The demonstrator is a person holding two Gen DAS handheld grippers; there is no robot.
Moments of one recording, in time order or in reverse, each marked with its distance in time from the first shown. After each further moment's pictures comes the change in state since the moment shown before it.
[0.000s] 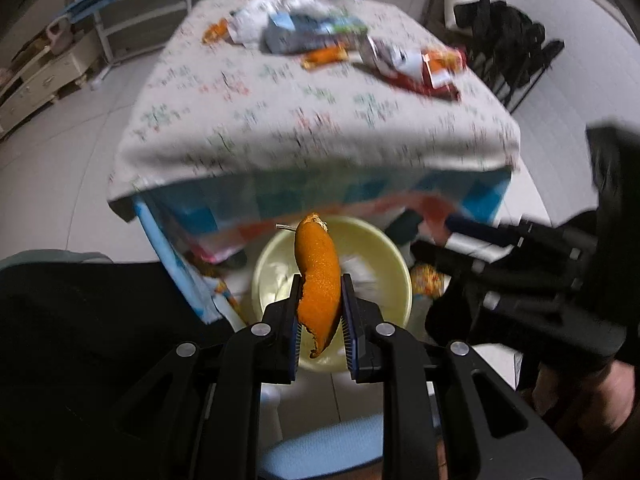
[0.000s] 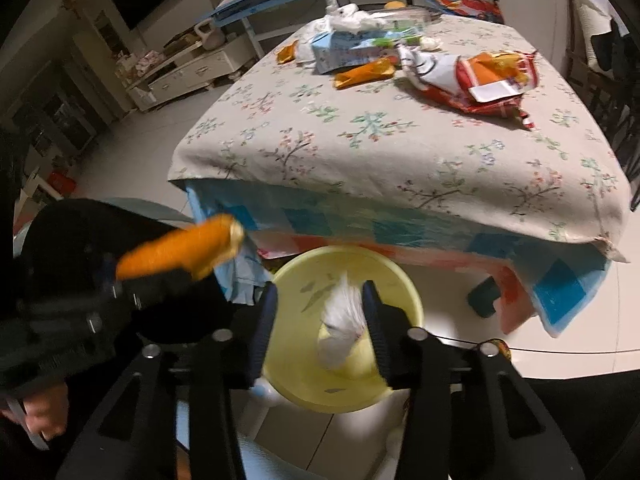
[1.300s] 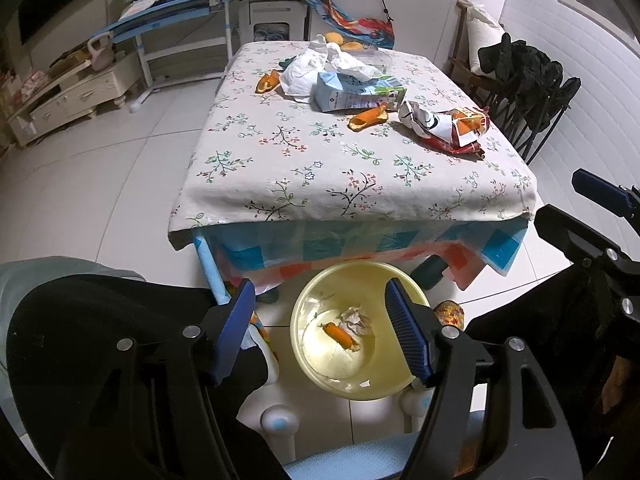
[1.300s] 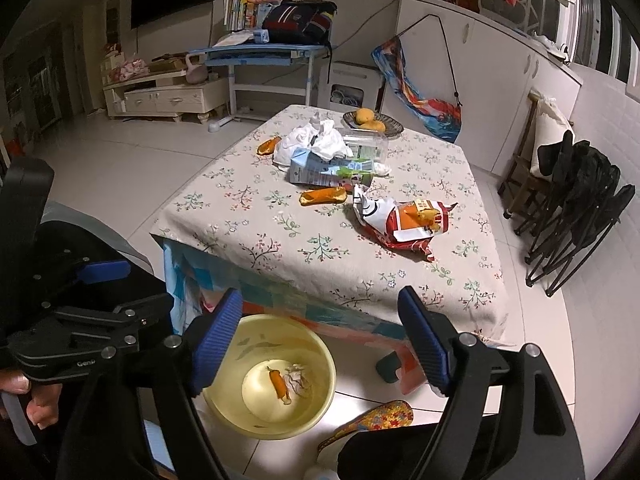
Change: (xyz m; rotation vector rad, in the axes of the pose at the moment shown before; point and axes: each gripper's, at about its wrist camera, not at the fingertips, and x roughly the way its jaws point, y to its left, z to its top) left arm -0.043 0.025 0.006 -0.065 -0.178 0.100; right arm -0.083 0.045 0.030 -0.200 -0.227 -0.283
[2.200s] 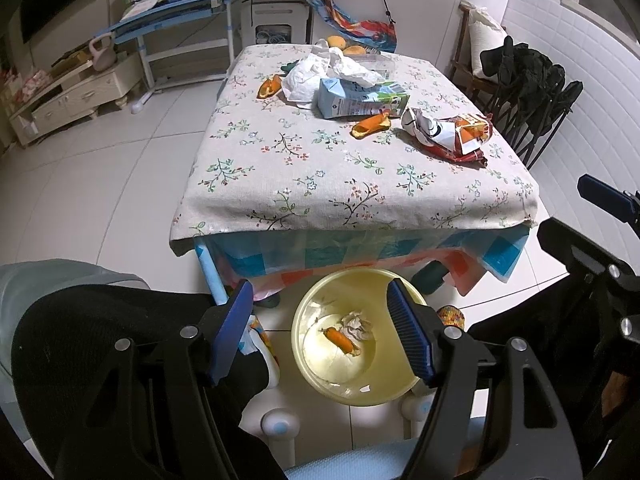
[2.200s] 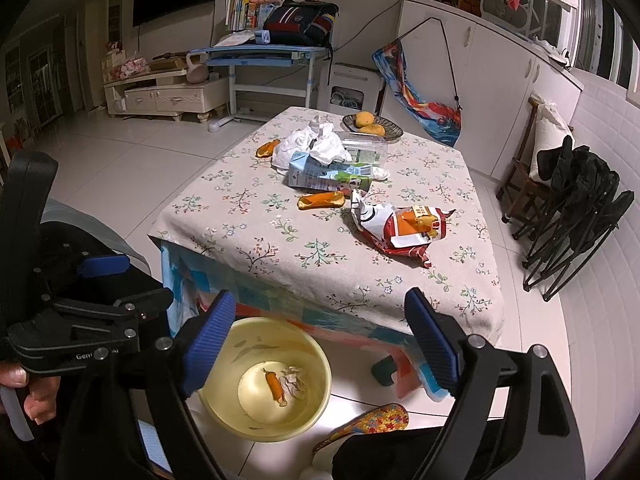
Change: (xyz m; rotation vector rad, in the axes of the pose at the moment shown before) left arm 0.001 0.003 0.009 -0.001 -0.006 0.002; right arm -0.001 0.000 0.001 -0.006 -0.001 -0.005
